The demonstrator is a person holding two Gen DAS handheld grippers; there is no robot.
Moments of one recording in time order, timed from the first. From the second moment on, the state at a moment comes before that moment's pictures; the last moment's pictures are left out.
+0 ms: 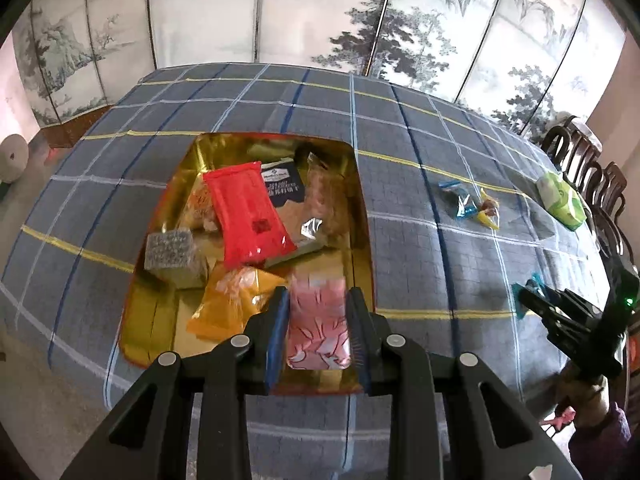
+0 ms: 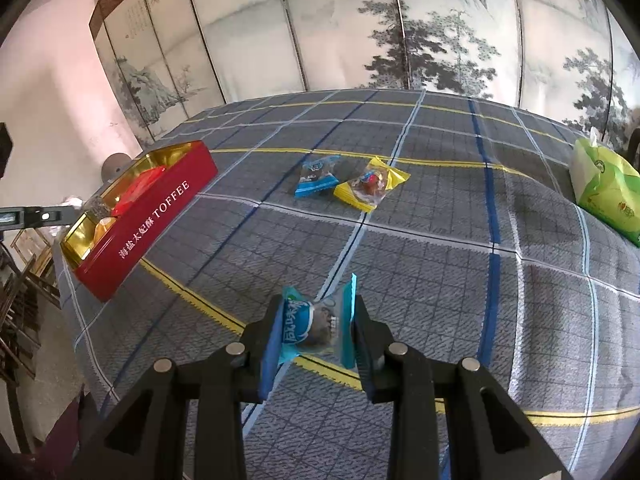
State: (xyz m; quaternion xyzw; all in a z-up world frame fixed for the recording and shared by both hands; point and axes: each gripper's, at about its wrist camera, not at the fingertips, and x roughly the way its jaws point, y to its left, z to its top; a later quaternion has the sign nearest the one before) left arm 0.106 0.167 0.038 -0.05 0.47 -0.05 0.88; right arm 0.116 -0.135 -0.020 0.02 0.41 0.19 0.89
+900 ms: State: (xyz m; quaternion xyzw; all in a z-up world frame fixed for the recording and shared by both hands) left arm 0.019 0.137 0.051 0.03 0.42 0.01 0.91; right arm 0.116 -0.134 -0.021 0.02 0.41 0.19 0.89
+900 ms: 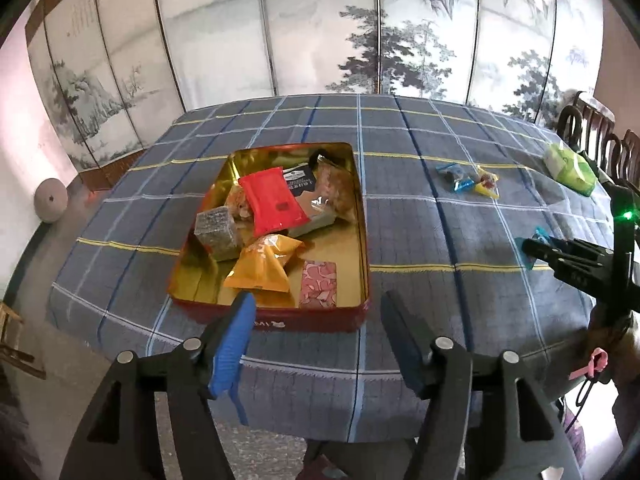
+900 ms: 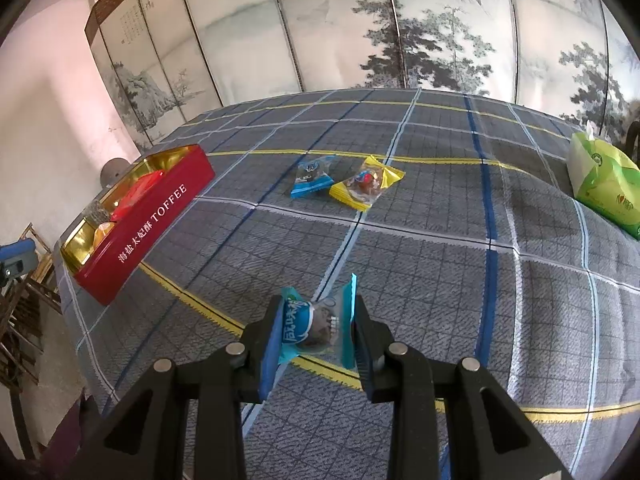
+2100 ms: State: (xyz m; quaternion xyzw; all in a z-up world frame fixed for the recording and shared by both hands) left arm -0.019 0.176 0.039 0.05 0.41 0.06 0.91; right arm 0.098 -0.026 0.046 0.00 0.39 0.27 0.88
